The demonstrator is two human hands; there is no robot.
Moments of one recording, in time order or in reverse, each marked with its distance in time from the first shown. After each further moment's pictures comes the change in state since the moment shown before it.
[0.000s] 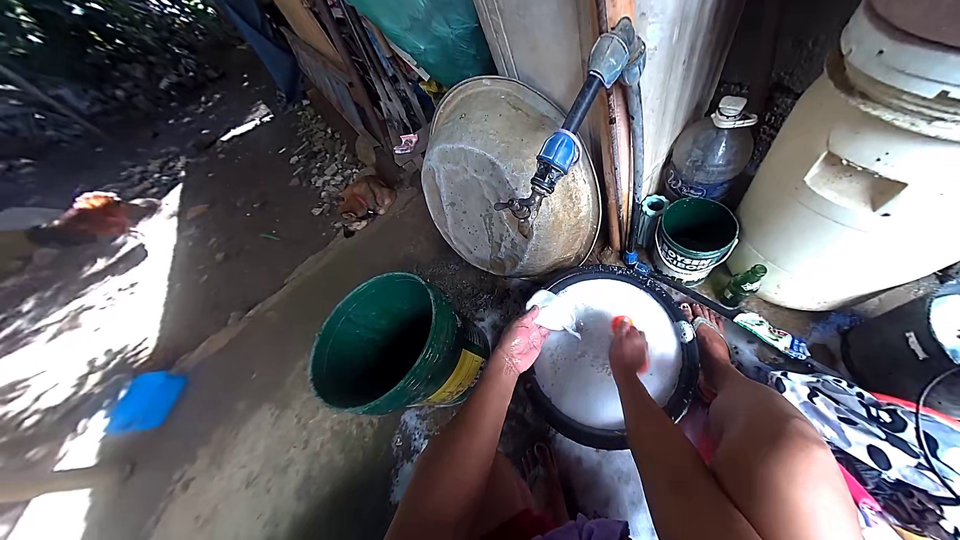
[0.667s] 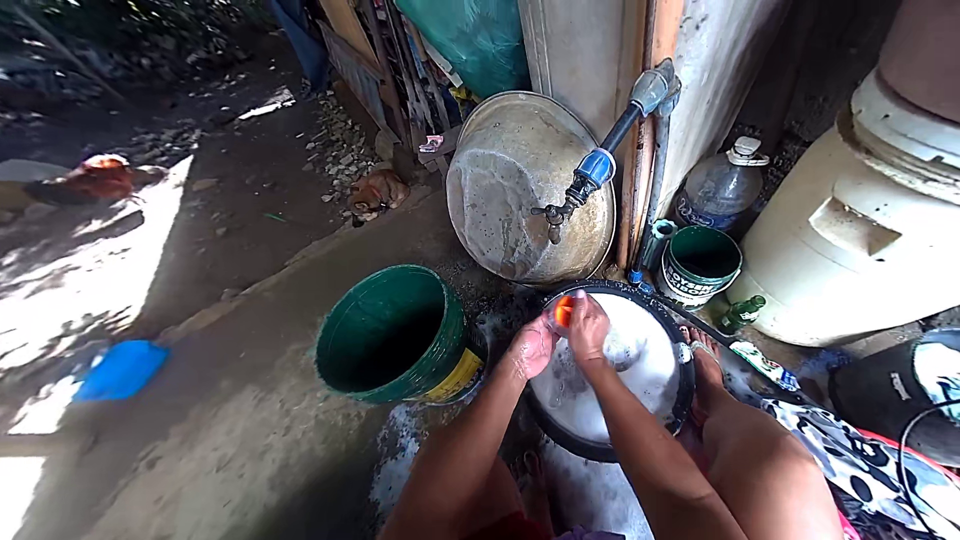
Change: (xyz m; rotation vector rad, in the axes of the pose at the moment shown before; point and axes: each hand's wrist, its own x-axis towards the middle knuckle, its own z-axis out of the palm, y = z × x) left_hand -0.017 -0.003 -0.001 -0.068 -0.159 -0.002; right_hand -0.086 -0.124 -0.026 0.283 0.142 -0.808
